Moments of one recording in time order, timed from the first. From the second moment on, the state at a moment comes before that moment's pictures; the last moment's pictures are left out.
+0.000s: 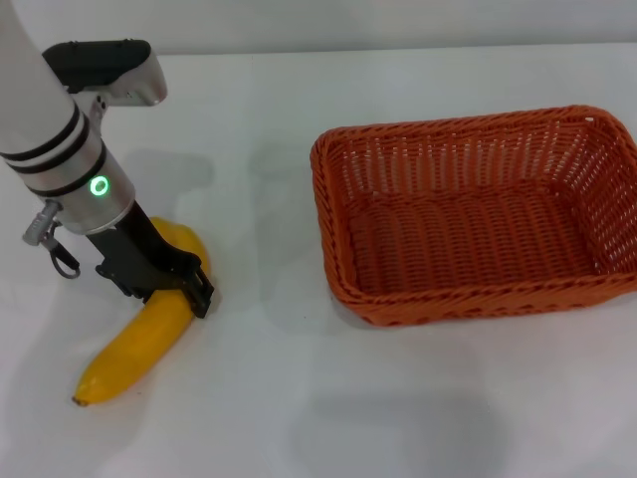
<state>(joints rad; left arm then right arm) -0.96 -2.06 -2.06 -0.70 2.83 -1.54 0.24 0.36 2.01 -0.45 -1.07 1.26 1.11 -1.43</state>
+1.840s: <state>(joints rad) -1.52 -2.09 -1.74 -0.67 2.40 -1.45 0.43 0.36 2.01 -0.49 -1.06 1.39 1.19 -1.41</state>
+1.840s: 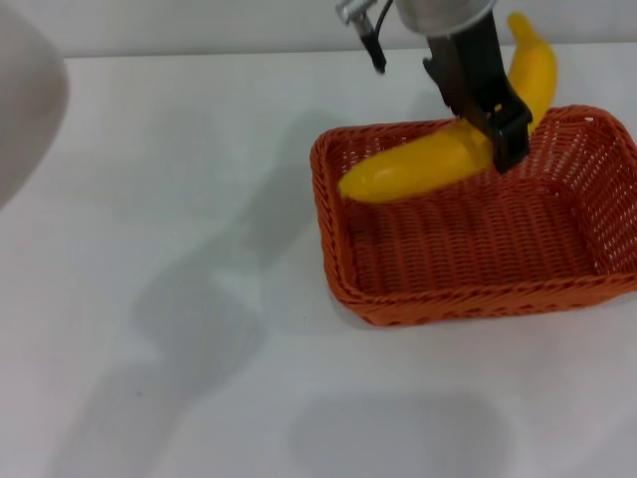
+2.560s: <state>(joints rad) -1.35 -2.09 -1.71 -0.84 2.36 -1.35 0.47 0.36 2.01 -0.49 -1.04 1.39 1.19 -1.44</state>
